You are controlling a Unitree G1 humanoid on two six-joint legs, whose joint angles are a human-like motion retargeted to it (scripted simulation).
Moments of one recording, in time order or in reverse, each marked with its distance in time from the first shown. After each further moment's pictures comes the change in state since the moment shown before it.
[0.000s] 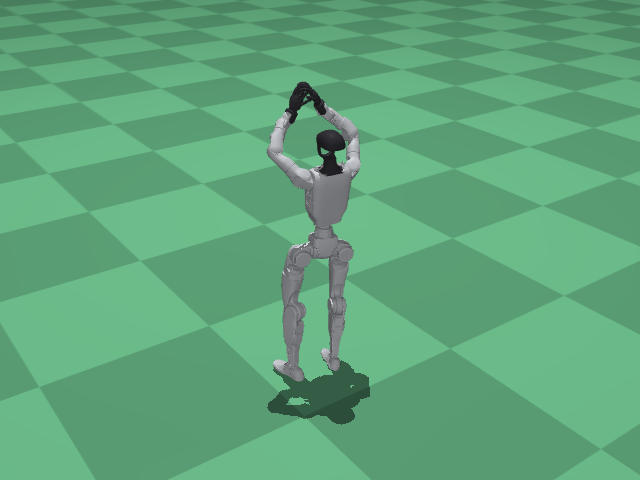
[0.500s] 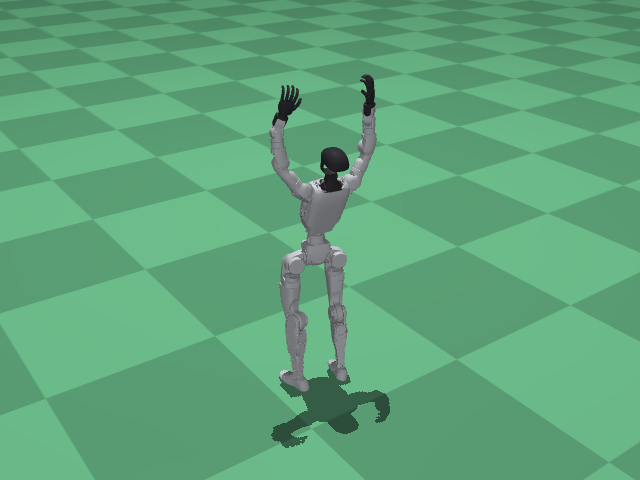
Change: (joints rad) left arm -0.418 0.234 -0.144 0.543 0.478 0.109 -0.168; right arm -0.445 -0.252 0.188 0.560 0.046 0.038 0.288; waist 0.047 0.067 -0.249; left_leg 0.139 -0.051 -0.012 -0.109 -0.029 -0.058; right_leg 0.111 -0.026 0.021 -0.005 -0.087 0.000
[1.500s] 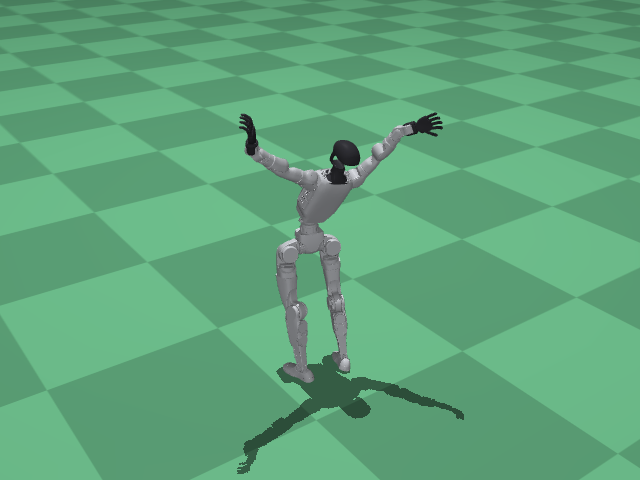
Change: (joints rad) left arm 0.378 0.606 0.000 0.455 0.559 0.182 0.323; right arm -0.463 0.084 0.000 0.299 1.324 -0.331 0.073; waist 0.072 0.213 -0.067; left_leg 0.161 -0.022 0.031 -0.025 -0.054 -0.024; right_leg 0.144 -0.019 -0.042 0.001 -0.032 0.000
